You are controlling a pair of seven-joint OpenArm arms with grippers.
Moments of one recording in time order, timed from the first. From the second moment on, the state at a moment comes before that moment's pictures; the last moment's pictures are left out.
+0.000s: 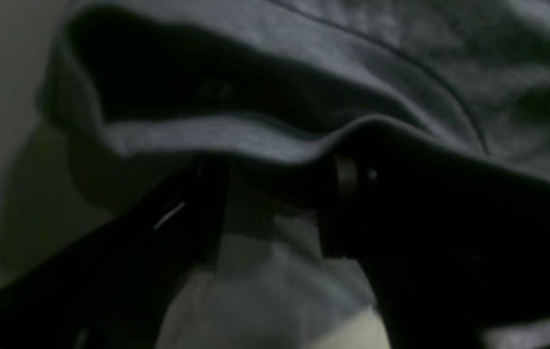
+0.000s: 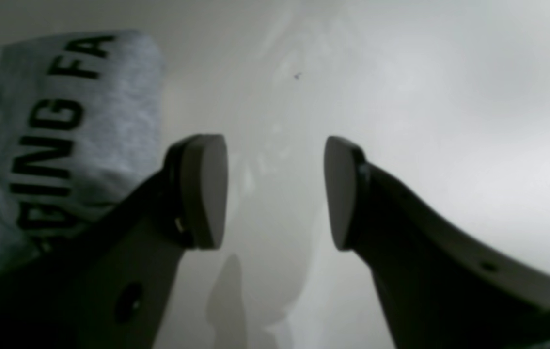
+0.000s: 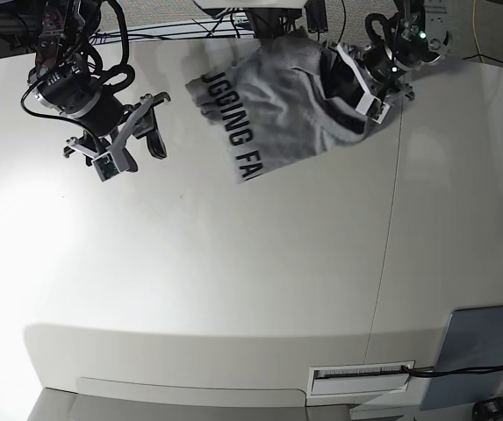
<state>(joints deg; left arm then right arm) 30.2 -9.4 -5.5 101.9 -16.0 -31.2 35.0 -21.2 12.4 13.7 120.8 23.0 30.6 -53.7</state>
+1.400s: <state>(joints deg) 26.9 -14.7 11.9 108.3 -26.0 -25.5 42.0 -5.9 12.3 4.1 98.1 15.0 26.9 -50.2</state>
